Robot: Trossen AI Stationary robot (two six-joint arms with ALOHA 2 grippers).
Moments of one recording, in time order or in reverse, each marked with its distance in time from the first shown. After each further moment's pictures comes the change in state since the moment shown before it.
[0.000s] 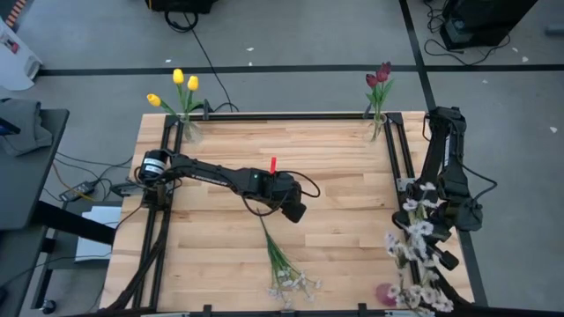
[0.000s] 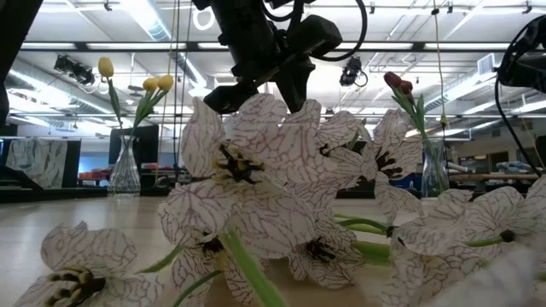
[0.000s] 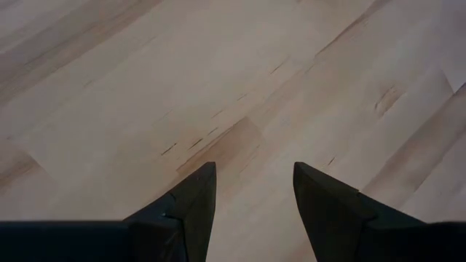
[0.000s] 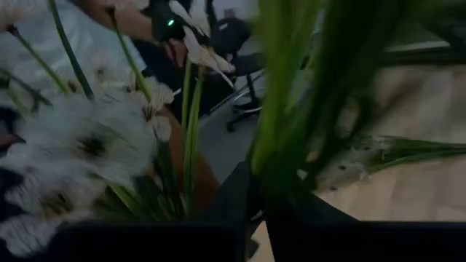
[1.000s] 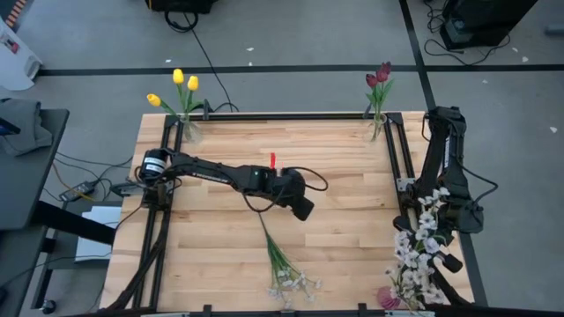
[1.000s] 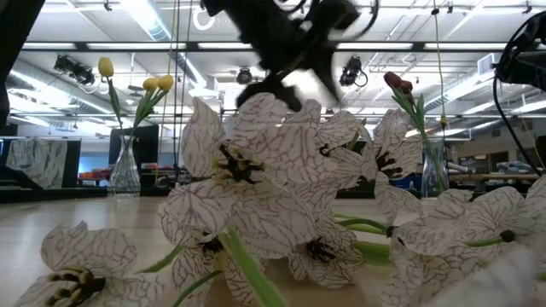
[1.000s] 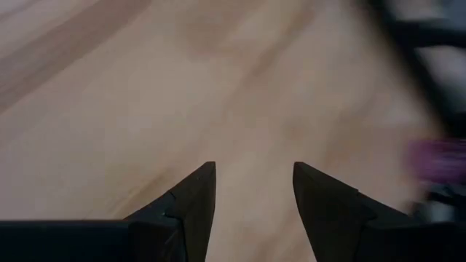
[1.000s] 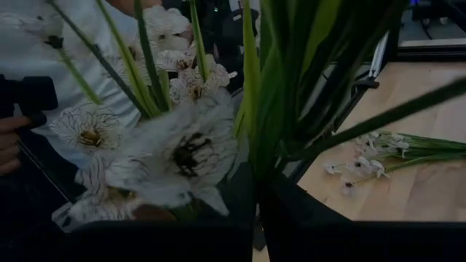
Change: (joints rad) left arm 0.017 0.000 0.000 0.238 0.065 0.093; right arm 0.023 0.020 0.001 0.031 -0.013 -0.025
